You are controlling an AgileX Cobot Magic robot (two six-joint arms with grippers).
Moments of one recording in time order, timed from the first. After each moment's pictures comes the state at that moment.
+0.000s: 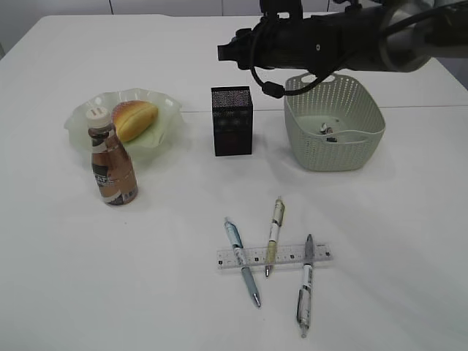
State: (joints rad) left arm -0.29 1.00 -0.97 0.03 1.24 -0.21; right arm 0.37 2.17 -1.73 0.01 0.02 0.04
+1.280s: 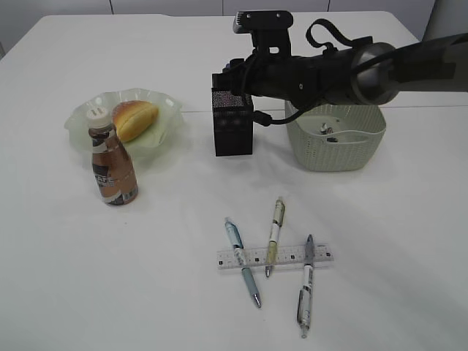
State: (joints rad) left arm -0.29 1.00 -0.97 0.03 1.24 -0.21; right arm 0.38 2.29 -1.74 0.01 -0.09 0.08
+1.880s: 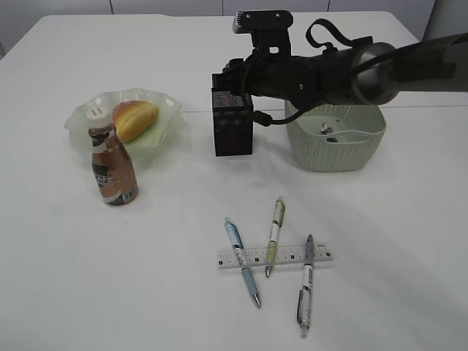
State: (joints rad) left arm -0.29 1.00 -0.97 0.03 1.24 -0.21; right arm 0.38 2.29 -1.74 0.01 -0.09 0.08
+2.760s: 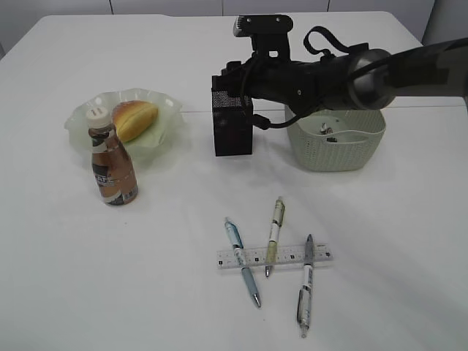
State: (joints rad) left arm -0.29 1.00 -0.97 0.03 1.24 -0.21; right arm 0.38 2.31 -1.74 0.01 -0.13 0.09
